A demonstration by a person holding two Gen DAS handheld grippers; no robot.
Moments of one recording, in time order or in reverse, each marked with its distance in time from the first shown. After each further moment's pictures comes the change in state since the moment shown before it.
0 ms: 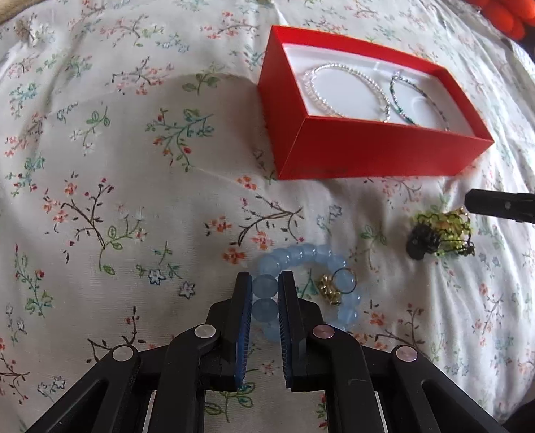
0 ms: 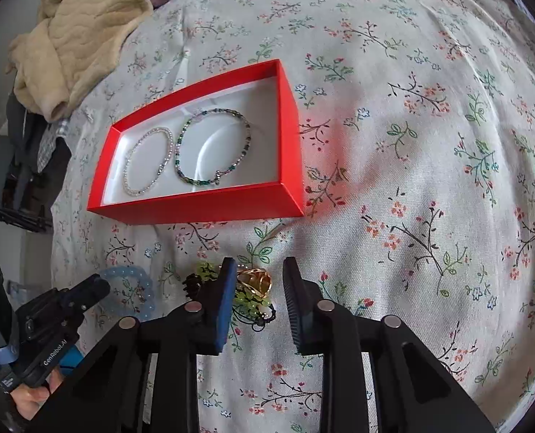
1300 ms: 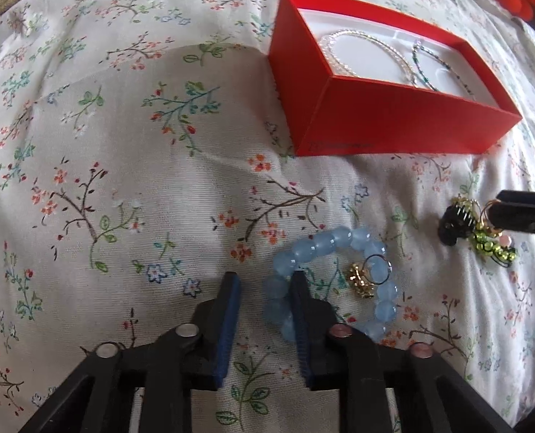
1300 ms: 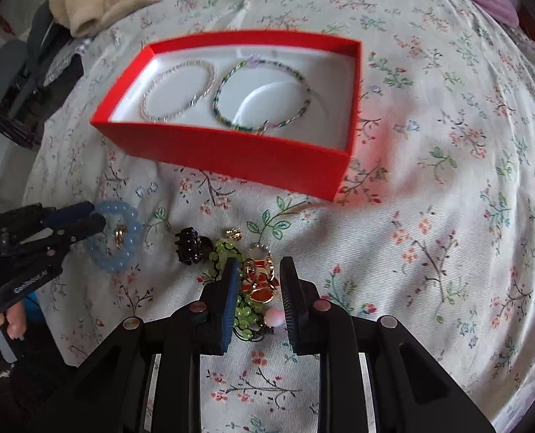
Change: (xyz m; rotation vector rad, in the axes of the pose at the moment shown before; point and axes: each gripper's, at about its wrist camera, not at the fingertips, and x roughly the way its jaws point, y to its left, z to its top) left arm 0.029 -0.012 0.007 0.016 0.038 0.030; right arm 0.017 0.025 -0.009 -0.309 0.072 -0.087
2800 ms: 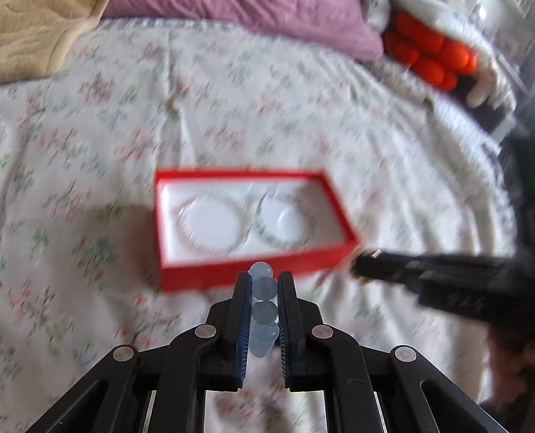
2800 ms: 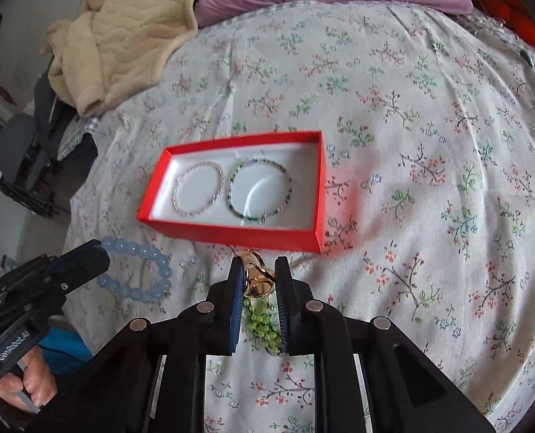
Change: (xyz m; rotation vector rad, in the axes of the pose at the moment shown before) left arm -0.097 -0.055 0.046 0.014 -0.274 -0.232; right arm -0.068 -0.007 0.015 0.166 -0.196 0.084
